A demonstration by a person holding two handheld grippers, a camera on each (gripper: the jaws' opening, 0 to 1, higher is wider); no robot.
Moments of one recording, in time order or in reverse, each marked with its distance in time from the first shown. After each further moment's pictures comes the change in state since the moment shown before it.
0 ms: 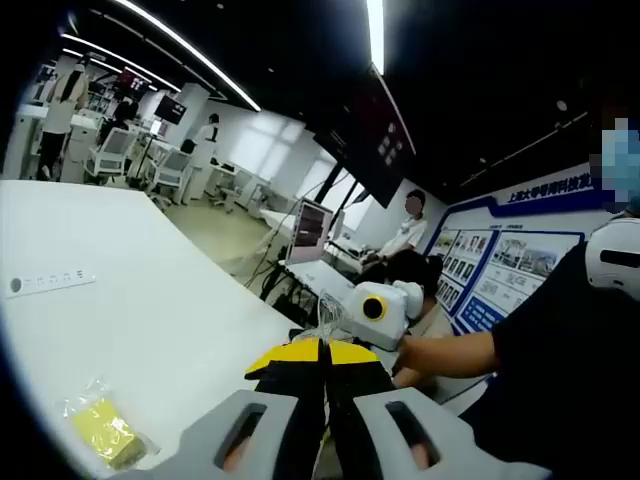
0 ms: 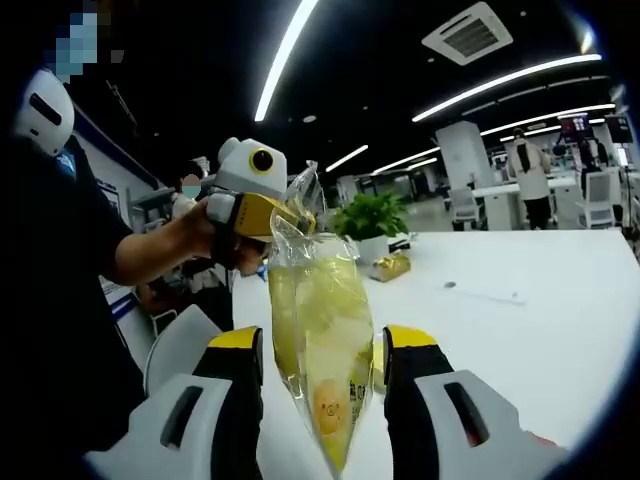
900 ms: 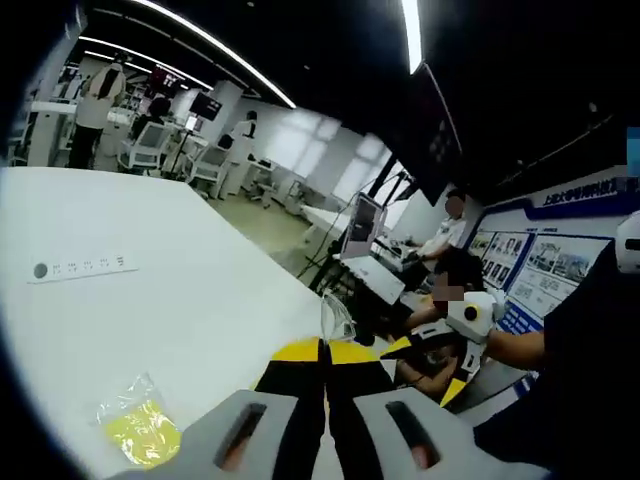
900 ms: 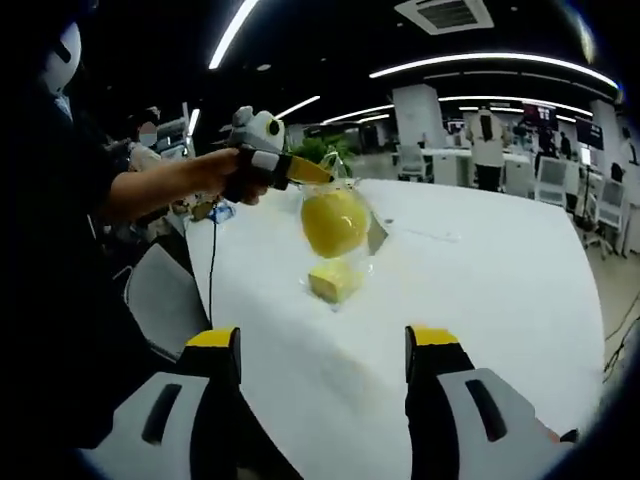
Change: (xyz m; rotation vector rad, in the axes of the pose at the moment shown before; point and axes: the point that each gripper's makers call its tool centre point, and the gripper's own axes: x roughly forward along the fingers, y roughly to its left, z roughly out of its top) left arm -0.016 0.071 -0.012 -0.017 0.008 0.148; right arm -0.083 -0.003 -0.064 -0.022 0.234 -0.226
